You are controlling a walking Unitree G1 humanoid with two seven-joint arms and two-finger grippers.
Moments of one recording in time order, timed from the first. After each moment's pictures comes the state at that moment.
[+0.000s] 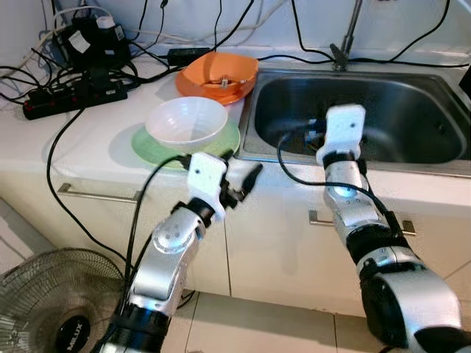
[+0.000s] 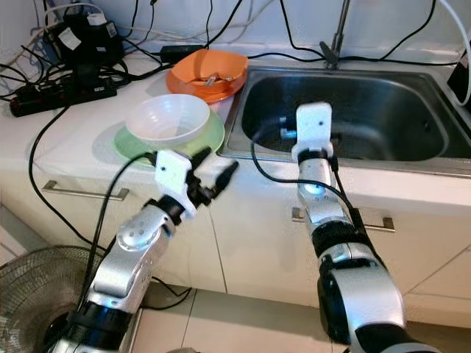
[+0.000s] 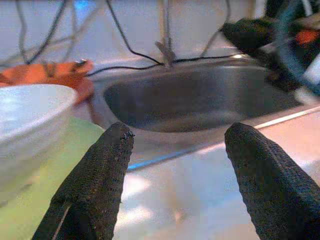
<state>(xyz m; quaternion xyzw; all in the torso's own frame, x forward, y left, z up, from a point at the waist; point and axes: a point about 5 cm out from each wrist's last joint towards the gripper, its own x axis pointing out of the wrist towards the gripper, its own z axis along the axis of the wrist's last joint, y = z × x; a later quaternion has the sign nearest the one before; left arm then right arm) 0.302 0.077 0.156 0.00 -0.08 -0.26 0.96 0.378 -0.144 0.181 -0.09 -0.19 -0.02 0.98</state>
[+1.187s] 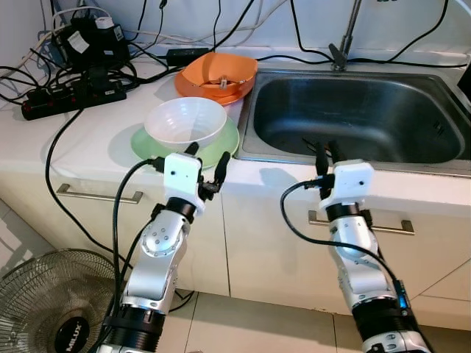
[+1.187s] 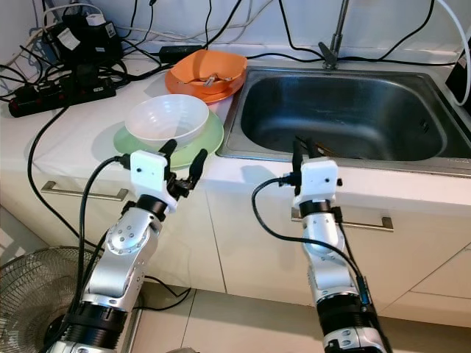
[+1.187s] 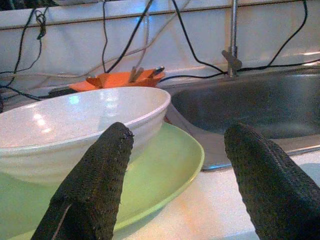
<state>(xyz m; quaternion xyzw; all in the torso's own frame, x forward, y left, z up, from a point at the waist) 0.306 0.108 0.147 0.02 -0.11 -0.15 0.98 0.315 -0.146 0.128 -0.07 -0.17 0.02 0.98</state>
